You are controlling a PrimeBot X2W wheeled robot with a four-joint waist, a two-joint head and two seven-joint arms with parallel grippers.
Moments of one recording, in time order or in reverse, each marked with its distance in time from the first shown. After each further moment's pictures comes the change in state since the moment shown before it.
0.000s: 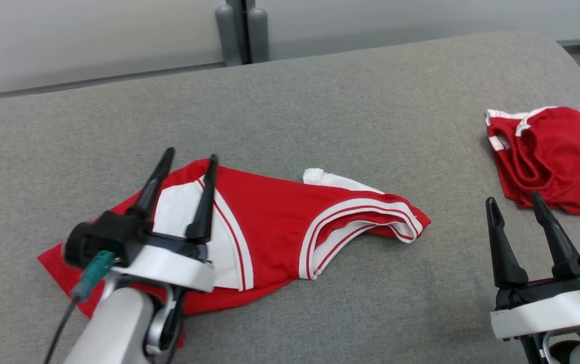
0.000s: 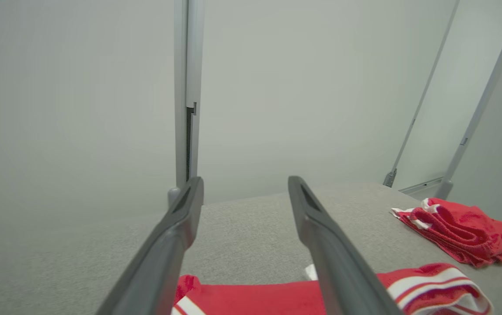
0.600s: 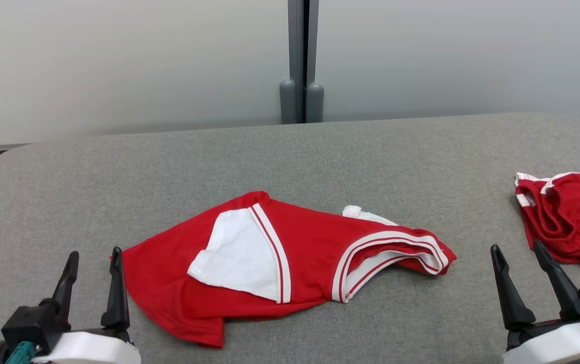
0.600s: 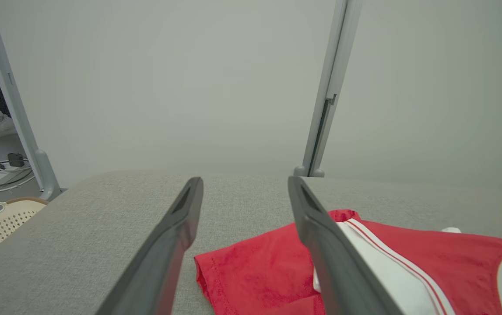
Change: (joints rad) left arm 0.361 0.136 0.230 -0.097 -0.081 0.119 0.026; right arm 0.116 -0.058 -0.004 0.025 0.038 0.000 0.065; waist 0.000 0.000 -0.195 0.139
